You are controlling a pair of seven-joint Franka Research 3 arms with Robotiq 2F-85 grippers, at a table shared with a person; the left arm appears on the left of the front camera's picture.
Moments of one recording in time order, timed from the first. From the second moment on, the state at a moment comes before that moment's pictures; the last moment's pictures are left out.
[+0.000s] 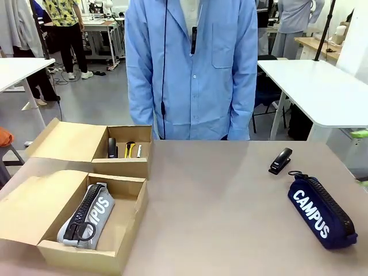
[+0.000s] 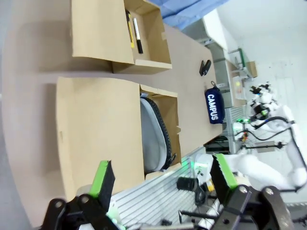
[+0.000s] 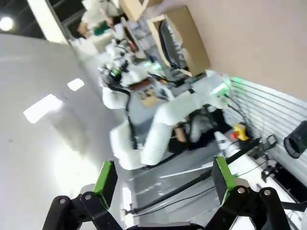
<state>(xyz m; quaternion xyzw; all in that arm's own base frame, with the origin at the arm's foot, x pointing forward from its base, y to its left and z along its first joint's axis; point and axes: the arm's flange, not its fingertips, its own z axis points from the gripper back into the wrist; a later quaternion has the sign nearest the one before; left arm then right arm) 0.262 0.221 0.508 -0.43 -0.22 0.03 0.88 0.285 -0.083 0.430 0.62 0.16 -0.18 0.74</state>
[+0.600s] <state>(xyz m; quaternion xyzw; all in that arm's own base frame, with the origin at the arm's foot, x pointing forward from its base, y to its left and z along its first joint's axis) 0.262 0.221 0.508 -0.43 -0.22 0.03 0.88 0.276 -0.136 0.341 0.71 0.12 -0.20 0.67</state>
